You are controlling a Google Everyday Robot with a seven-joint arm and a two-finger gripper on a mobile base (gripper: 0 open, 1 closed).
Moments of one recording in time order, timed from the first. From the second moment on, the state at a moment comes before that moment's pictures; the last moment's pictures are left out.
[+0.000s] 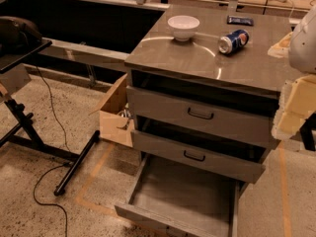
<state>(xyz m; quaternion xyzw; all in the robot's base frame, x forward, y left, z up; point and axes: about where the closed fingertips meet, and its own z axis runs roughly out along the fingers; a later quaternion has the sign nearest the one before) 0.438 -0.217 0.977 -0.60 0.78 -0.04 0.16</state>
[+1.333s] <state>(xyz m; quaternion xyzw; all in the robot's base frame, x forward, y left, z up) 0.496 -0.295 0.962 -0.50 0.79 -0.04 0.35</state>
